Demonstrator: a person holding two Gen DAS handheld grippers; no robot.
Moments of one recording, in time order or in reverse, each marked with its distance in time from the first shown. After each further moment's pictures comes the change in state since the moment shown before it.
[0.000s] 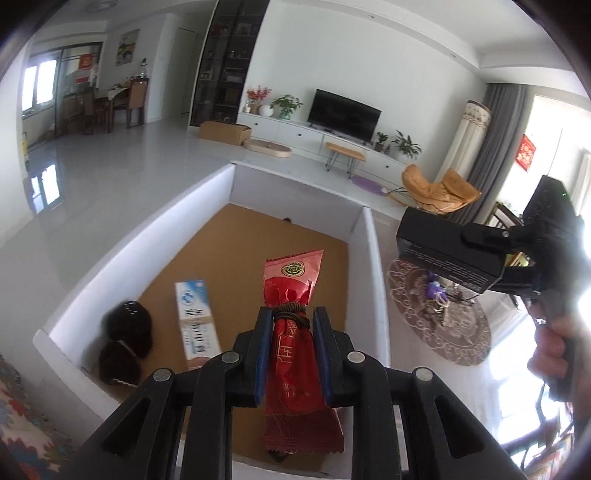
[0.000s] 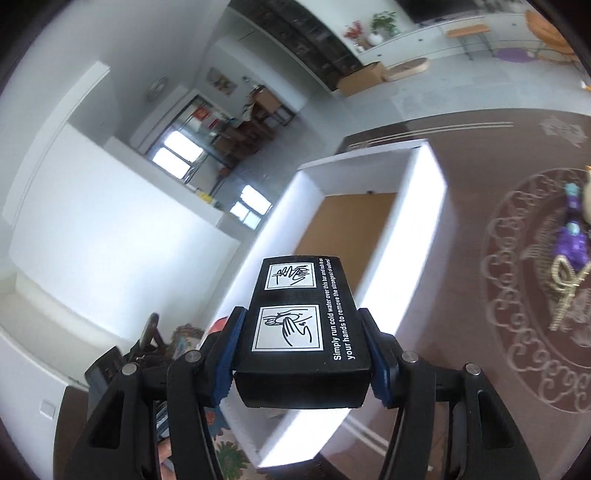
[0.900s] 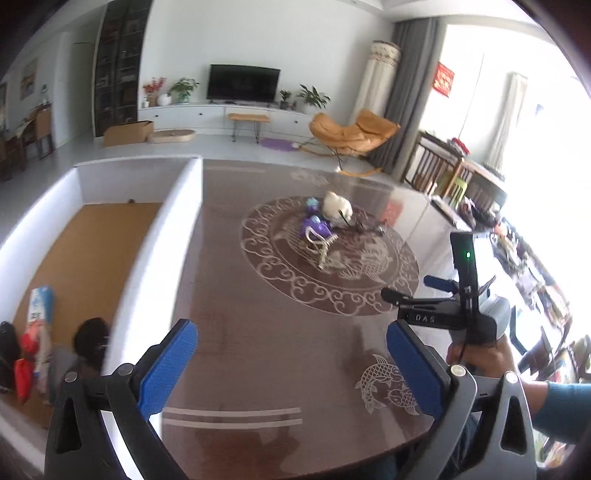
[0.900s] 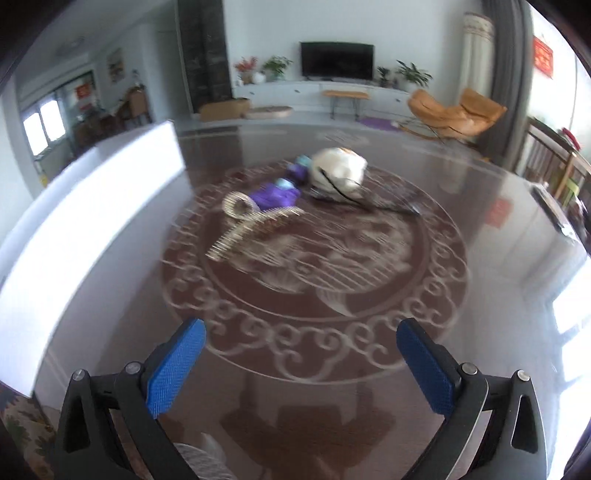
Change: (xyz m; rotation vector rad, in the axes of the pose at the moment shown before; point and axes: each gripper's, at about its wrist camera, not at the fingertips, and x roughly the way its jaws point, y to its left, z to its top) left arm 0.062 -0.222 -0.071 0.327 0.138 -0.251; right arm -0.107 -0.212 -0.118 -0.070 -0.147 -0.858
